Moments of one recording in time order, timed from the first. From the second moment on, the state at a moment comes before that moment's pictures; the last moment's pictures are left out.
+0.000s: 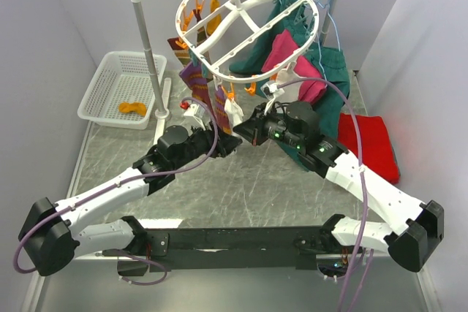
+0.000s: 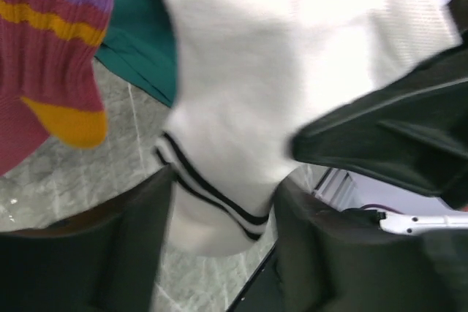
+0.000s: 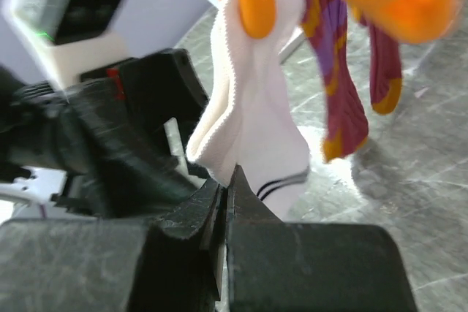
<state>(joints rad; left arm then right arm) -0.79 1.10 0.72 0.25 0.09 -0.72 0.70 1.13 1.00 -0.08 -0.27 0.43</state>
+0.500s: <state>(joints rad) -0.79 1.07 0.72 0.28 0.08 -0.74 0.71 1.10 1.07 -0.18 -0.26 0.42</state>
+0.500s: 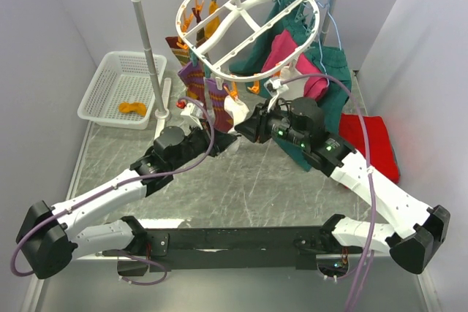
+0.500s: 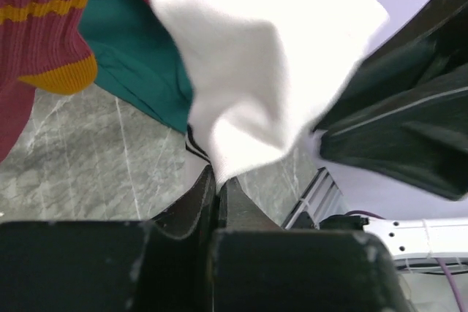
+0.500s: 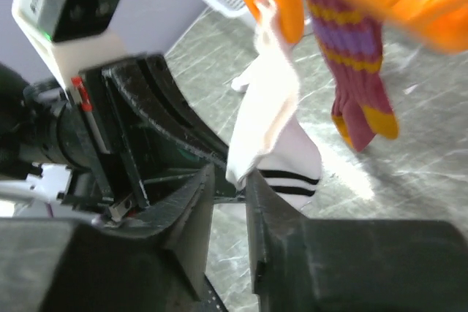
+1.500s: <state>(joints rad) -0.79 1.02 0.68 0.29 0.11 -0.78 0.88 1.40 1.58 -0.51 0.28 0.20</state>
